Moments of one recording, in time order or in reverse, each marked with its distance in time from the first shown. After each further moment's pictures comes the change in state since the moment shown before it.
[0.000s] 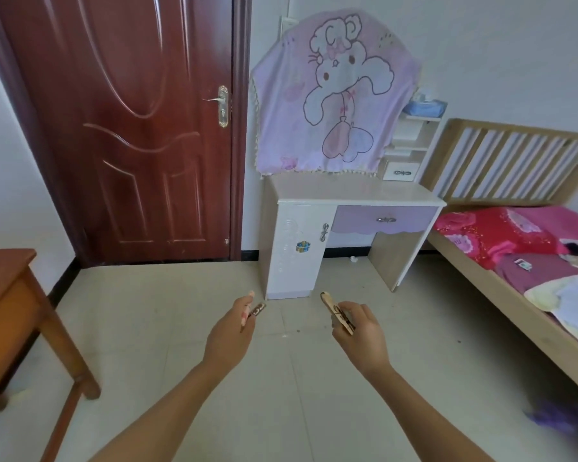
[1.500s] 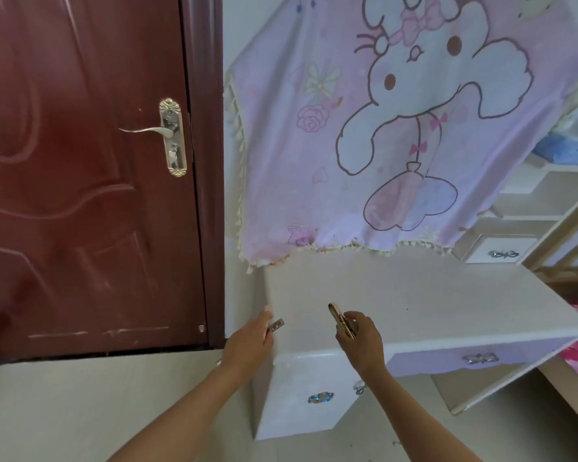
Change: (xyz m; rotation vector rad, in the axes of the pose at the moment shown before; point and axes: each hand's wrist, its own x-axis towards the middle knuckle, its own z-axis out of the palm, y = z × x) left_hand 0.733 -0.051 0.106 0.355 -0.198 -0.057; right_hand 0.734 0.074 0.209 0.047 -0.108 0.203
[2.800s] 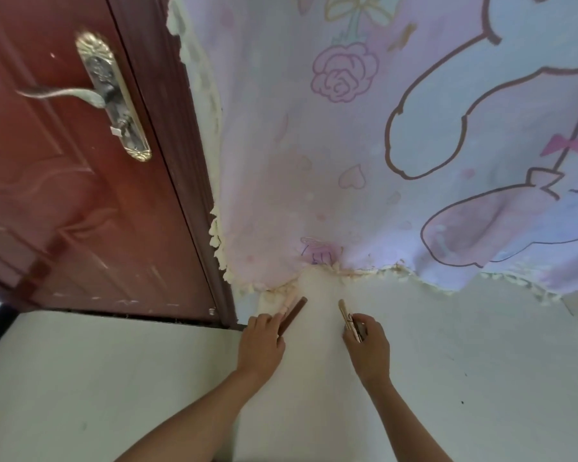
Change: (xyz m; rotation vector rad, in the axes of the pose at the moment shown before) left_hand 0.206 -0.003 0.077 0.160 0.006 -0.232; right_hand 0.222 0.038 0.059 0.109 -0.151 0.061
